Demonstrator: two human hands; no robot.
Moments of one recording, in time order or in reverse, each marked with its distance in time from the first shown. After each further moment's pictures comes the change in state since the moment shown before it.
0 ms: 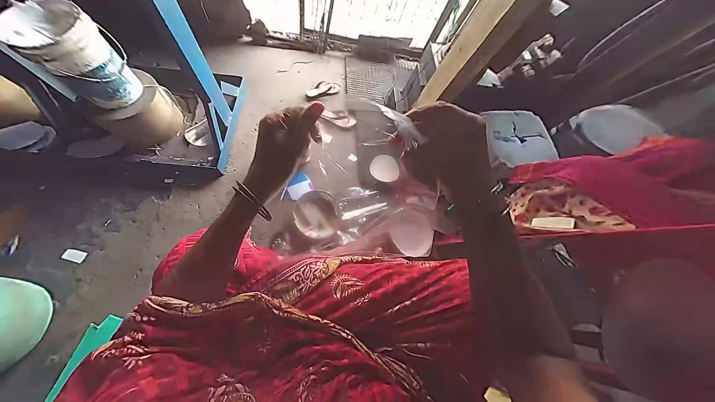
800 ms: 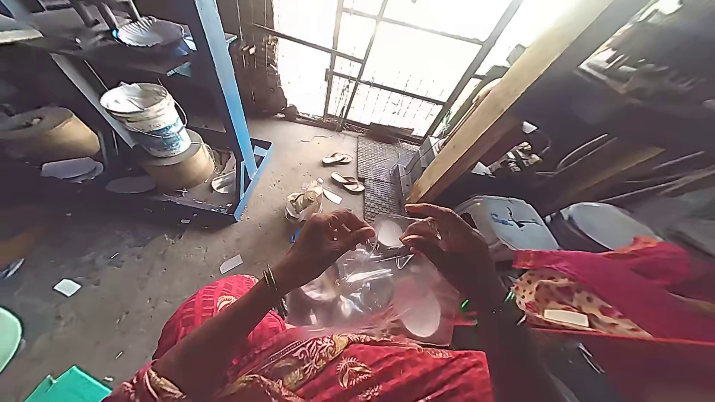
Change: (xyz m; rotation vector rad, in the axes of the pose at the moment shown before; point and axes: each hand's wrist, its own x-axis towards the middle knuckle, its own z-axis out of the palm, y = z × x) left_hand -0.028 0.039 0.008 -0.177 -0.201 0.012; right_hand -0.013 -0.012 -0.003 -0.001 -0.086 -0.153
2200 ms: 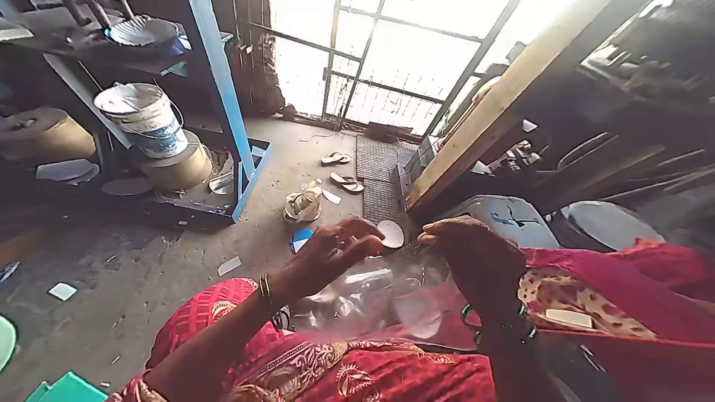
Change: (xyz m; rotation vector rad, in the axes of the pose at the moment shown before) left_hand -0.003 0.003 0.003 0.027 -0.172 0.052; right_hand -0.003 -0.016 -0.004 -0.108 0.226 -0.139
